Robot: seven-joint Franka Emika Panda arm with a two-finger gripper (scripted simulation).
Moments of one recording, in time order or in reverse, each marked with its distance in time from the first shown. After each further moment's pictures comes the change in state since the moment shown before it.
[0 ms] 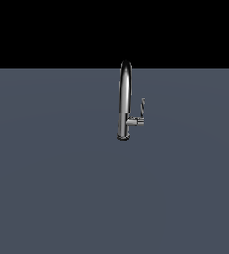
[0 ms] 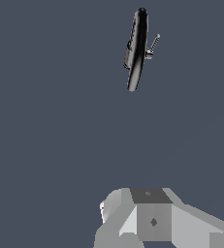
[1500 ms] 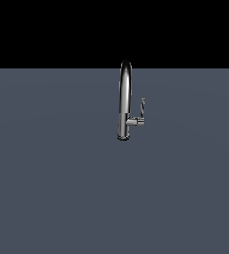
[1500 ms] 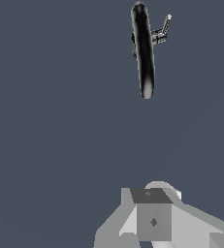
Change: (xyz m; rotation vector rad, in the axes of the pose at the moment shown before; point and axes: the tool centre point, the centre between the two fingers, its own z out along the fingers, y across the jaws) arm 0.103 0.008 0.013 0.219 -0.209 0.233
